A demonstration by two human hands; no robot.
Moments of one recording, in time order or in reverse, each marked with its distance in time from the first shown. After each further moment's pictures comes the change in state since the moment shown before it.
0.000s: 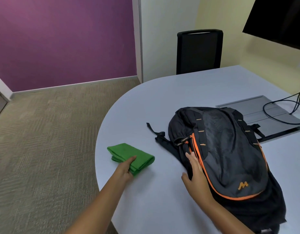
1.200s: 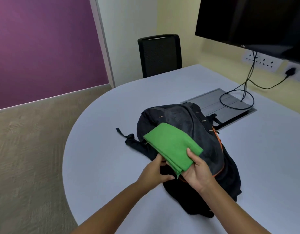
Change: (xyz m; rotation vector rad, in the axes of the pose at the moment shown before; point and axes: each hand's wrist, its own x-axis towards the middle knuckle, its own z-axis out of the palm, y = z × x) left_hand -0.075 -0.117 0.113 1.389 -0.662 0.725; right_hand -0.014 0.004 -0.099 1.506 0.022 0.434
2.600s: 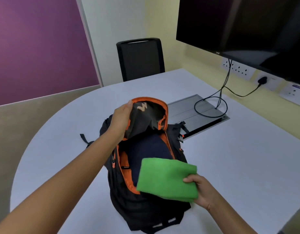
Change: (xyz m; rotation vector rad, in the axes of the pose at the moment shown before) left_hand 0.135 0.188 -0.019 -0.511 0.580 -0.150; right_hand -0.030 -0.158 -0.136 -0.210 -0.063 0.284
